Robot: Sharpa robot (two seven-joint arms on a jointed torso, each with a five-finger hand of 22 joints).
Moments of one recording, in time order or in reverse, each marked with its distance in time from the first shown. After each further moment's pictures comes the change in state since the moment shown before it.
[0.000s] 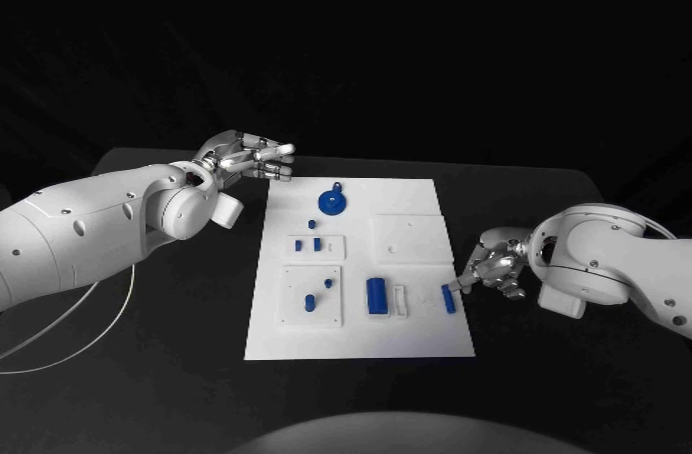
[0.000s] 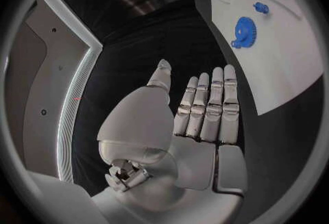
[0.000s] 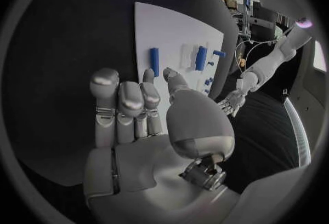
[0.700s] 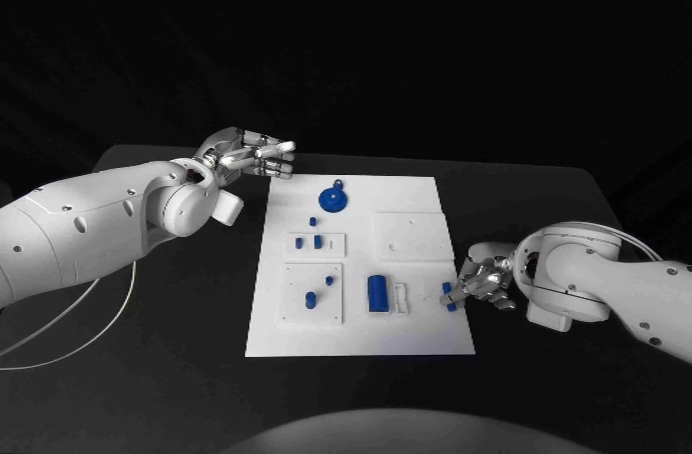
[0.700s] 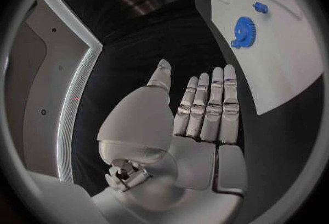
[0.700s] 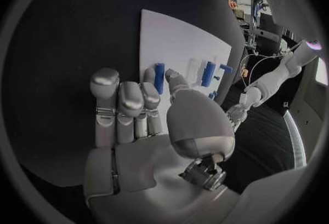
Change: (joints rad) left arm 0.000 -0.001 0.000 0.000 0.000 0.001 -0.001; left_hand 0.000 0.000 0.000 0.000 0.000 0.000 0.000 0.000 0.000 0.000 0.000 0.000 0.000 0.000 0.000 0.000 0.000 0.000 0.000 0.000 0.000 0.000; right arm -0.053 0.037 -0.011 0.004 -0.117 -0.003 0.000; right_hand -0.005 -0.005 -0.019 0.051 -0.004 0.003 0.001 0.002 0.019 0.000 0.000 0.000 -0.001 0.000 0.000 0.000 0.000 0.000 0.000 0.000 0.000 0.000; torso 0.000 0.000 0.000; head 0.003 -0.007
